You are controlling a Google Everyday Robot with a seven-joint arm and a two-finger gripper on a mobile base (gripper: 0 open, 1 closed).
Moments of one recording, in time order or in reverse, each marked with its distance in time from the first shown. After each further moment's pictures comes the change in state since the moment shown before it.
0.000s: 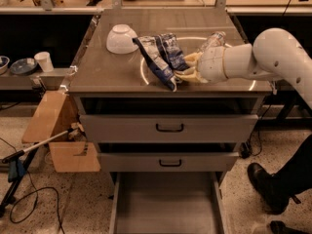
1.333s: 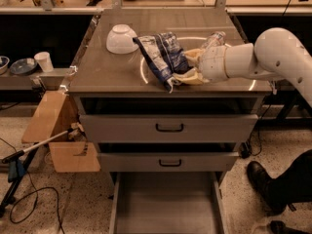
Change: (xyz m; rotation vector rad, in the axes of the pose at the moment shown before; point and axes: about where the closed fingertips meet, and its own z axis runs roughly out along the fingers) arm -0.001 -0.001 0.001 0.001 0.001 -0.002
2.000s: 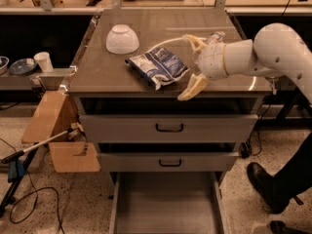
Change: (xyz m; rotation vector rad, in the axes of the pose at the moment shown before) arm -0.008 -0.007 -0.005 0.001 0.000 -0.001
